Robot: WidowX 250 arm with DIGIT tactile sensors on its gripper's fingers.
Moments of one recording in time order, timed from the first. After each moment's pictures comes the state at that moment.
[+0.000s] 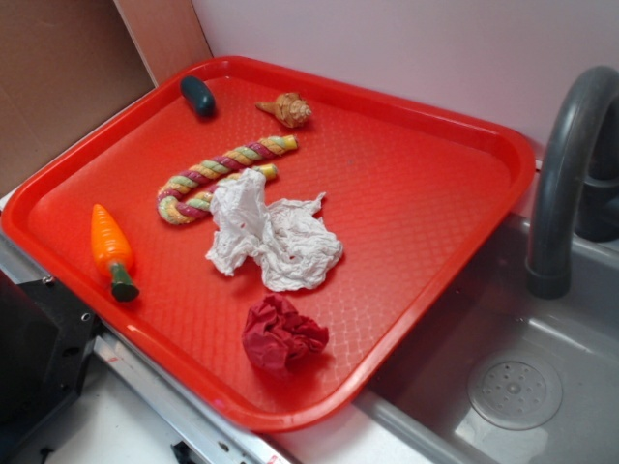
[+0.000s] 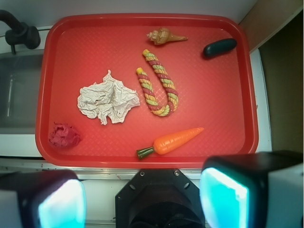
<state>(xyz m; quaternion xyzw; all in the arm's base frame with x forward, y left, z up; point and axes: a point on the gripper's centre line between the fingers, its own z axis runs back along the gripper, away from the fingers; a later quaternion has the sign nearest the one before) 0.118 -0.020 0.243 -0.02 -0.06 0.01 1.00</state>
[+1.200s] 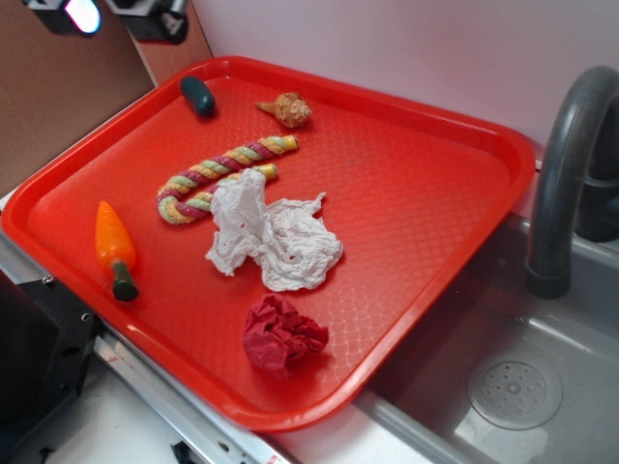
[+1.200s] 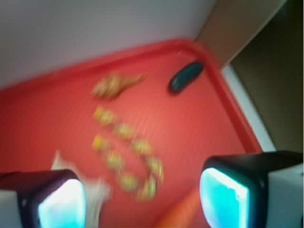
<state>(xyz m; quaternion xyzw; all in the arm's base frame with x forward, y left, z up) 0.227 0.032 0.153 0.07 -0.14 0.25 0.96</state>
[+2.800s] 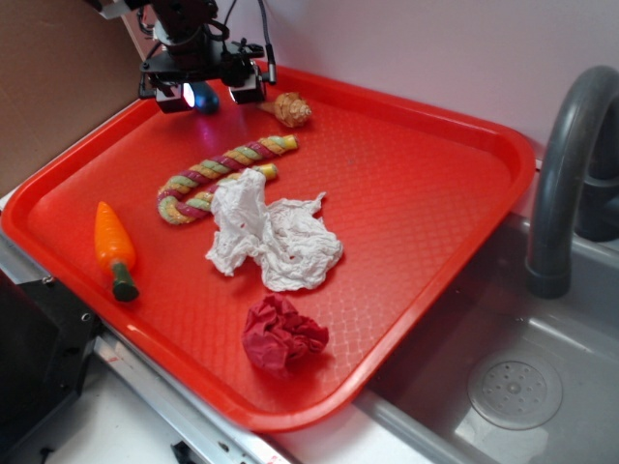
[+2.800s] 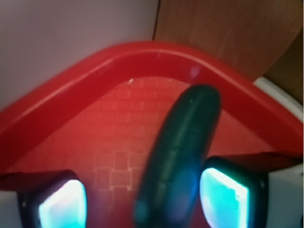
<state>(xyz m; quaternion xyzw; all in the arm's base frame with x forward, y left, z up) 0.306 0.127 0.018 0.12 -0.18 0.39 0.89</state>
